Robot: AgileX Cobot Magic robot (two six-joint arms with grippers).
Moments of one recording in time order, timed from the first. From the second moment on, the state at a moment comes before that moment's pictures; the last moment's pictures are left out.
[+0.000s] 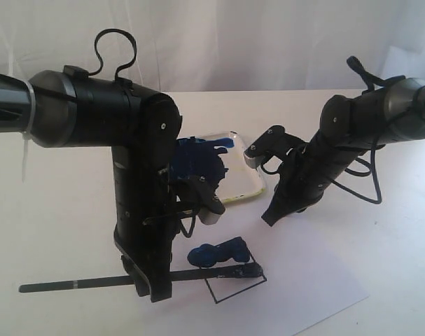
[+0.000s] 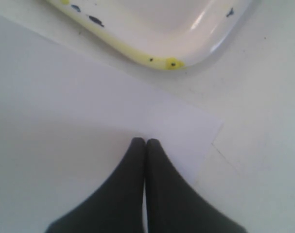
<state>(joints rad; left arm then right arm) -0.80 1.88 -1.34 -0.12 1.24 0.50 0.32 1.98 -1.16 0.28 0.54 -0.75</state>
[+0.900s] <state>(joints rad) -0.80 1.88 -1.34 -0.07 1.27 0.48 0.32 1.98 -1.16 0.28 0.54 -0.75</state>
